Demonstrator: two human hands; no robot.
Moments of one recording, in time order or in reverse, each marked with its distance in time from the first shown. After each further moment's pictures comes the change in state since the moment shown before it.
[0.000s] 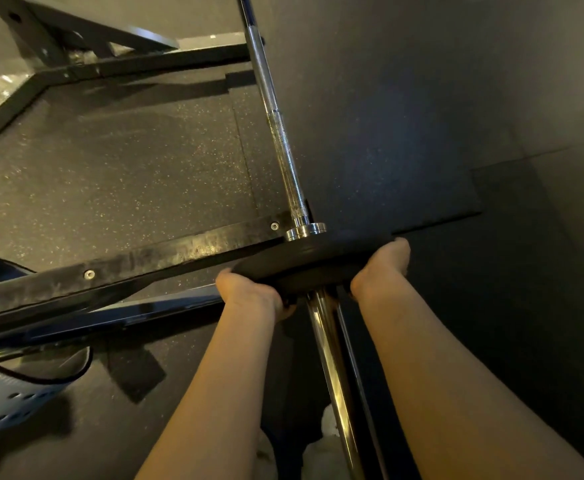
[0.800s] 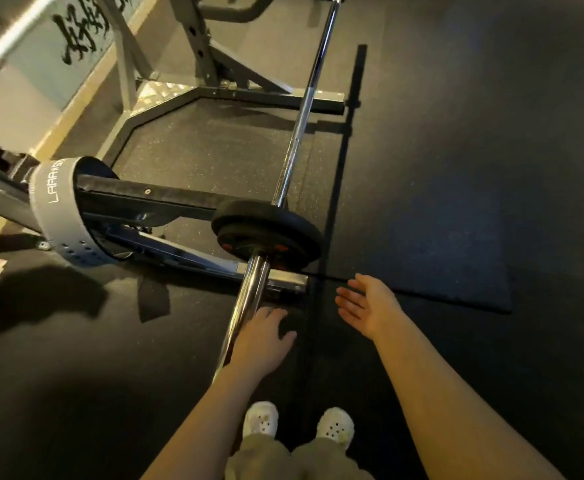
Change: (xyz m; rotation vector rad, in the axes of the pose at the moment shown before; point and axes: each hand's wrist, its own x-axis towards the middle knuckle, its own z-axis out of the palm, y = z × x) left_hand -0.058 -0.236 -0.100 1.728 0.114 1.122; right_hand 0.000 -0.140 -0.162 -0.815 -0.600 0.053
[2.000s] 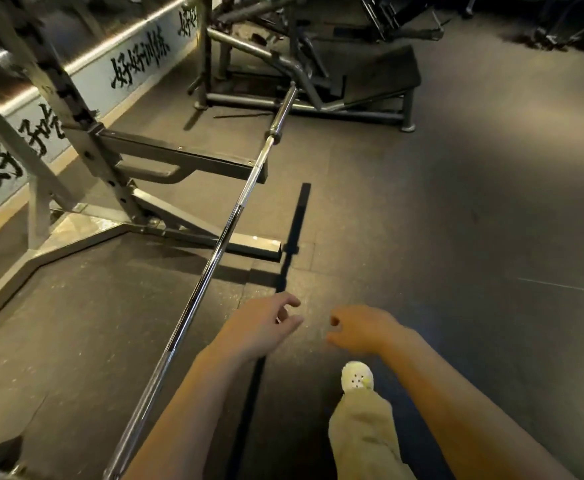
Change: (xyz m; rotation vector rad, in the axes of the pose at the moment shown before) left_hand 0.481 0.478 -0.280 -0.049 0.004 0.335; right_hand 0.152 -0.679 0.024 -1.921 -0.064 -0.603
